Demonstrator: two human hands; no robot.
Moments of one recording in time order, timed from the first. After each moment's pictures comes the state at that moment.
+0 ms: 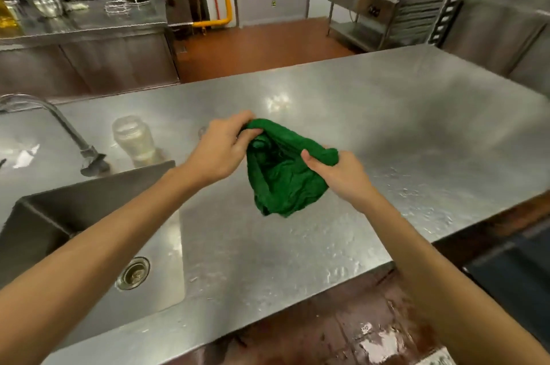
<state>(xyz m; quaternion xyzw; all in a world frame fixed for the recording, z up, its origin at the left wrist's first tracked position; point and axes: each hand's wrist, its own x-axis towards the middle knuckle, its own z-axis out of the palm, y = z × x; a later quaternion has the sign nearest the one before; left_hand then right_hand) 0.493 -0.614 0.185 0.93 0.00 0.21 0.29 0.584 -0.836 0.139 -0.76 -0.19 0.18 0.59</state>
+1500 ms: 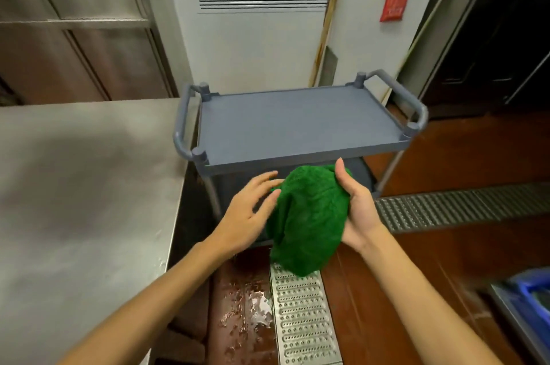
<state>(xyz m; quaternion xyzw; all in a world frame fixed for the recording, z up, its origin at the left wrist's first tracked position) 0.826 -1.373 0.080 0.69 -0.54 -0.15 0.46 0.660 -1.511 0.109 -0.35 0.17 -0.17 0.91</state>
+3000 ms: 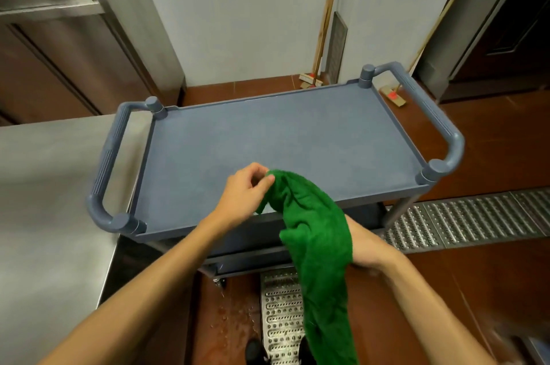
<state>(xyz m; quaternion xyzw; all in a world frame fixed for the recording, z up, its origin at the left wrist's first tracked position) 0.933 -1.726 0.061 0.80 -0.39 -0.22 0.40 0.716 -1.824 0.051 -0.71 0.23 -0.03 0.66</state>
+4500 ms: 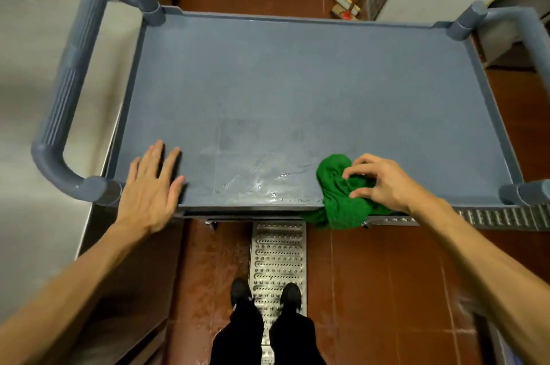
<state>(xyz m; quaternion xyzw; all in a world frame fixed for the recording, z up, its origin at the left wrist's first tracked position) 1.134 -1.573 -0.127 0.91 -0.40 -0.08 0.03 0.856 -1.954 -0.084 -0.91 0.23 0.11 0.34</state>
